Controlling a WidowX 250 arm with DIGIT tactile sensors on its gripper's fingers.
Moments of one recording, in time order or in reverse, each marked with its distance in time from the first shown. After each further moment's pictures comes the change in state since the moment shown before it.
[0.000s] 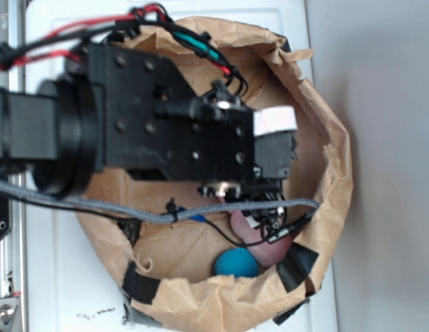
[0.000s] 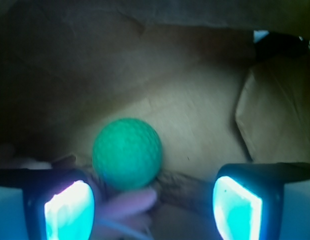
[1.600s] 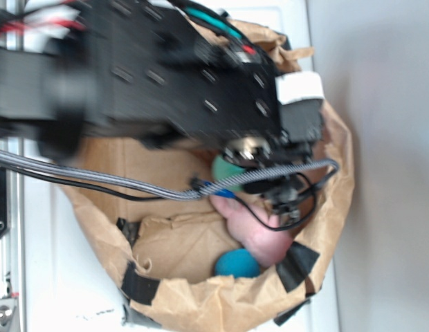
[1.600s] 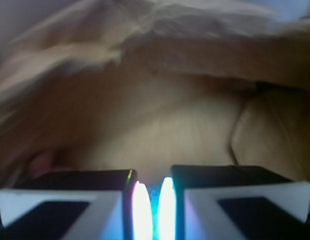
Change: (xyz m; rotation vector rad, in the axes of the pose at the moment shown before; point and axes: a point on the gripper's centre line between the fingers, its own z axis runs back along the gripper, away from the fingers) arm 0.010 0.007 0.053 -0.109 0.044 -0.050
